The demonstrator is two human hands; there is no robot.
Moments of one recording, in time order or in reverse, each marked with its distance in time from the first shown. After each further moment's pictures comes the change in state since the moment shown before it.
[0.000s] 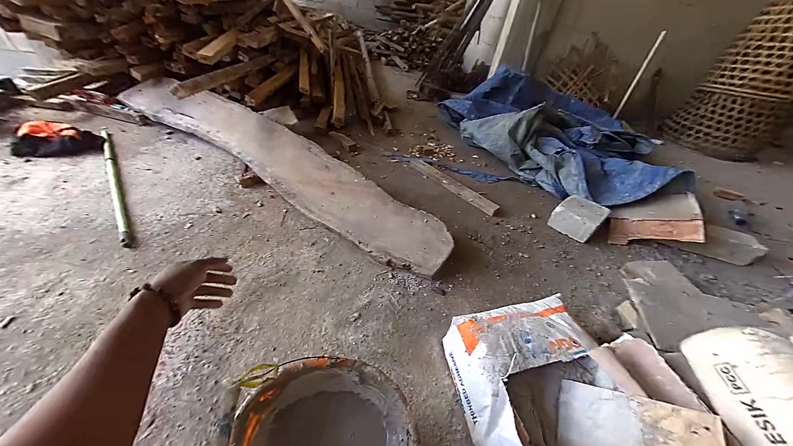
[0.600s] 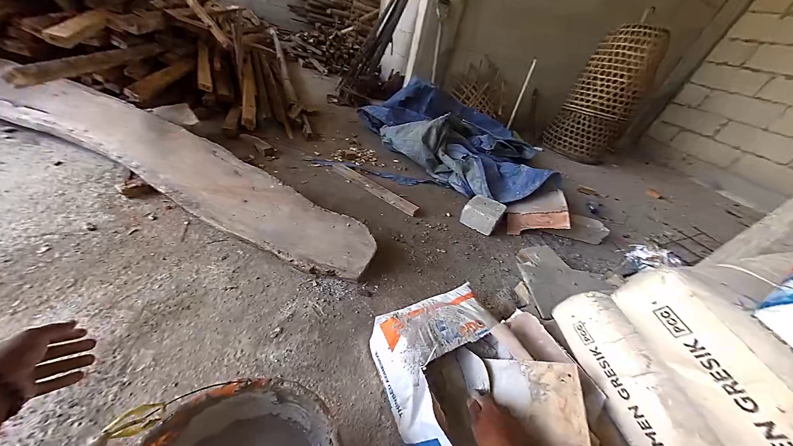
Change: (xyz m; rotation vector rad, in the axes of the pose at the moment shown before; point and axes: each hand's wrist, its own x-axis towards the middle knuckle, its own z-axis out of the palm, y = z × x) left_hand -0.009 -0.045 0.008 -0.155 0.118 -0.112; right_hand 0.005 -0.040 -0.005 -0.687 0.433 -0.141
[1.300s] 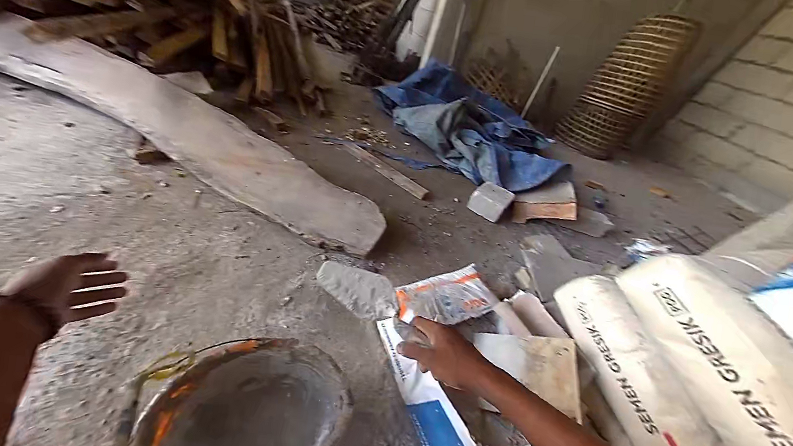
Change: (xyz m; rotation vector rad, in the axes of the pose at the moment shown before) left_hand -0.016 0.018 0.008 0.028 -0.097 0.093; right_hand -0.088 -0.116 -0.091 0.173 -0.233 -0.599
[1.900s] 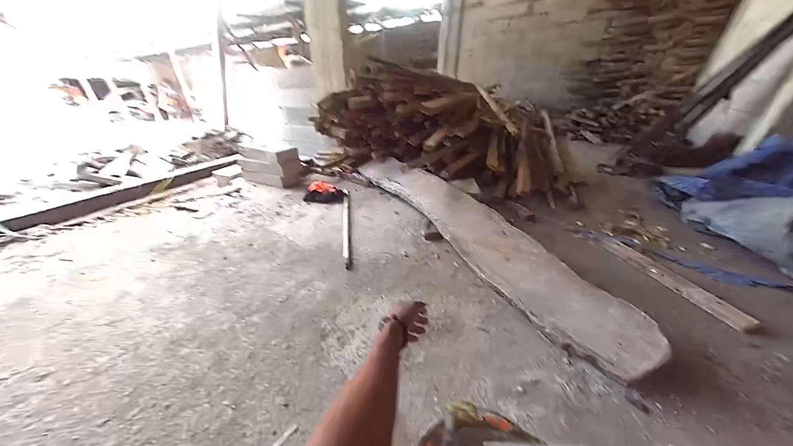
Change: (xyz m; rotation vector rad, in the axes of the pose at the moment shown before) left_hand 0.008 -0.001 -0.028 -0.088 0.001 0.027; right_hand 0.032 -0.084 0.053 -0.767 0.046 -0.468
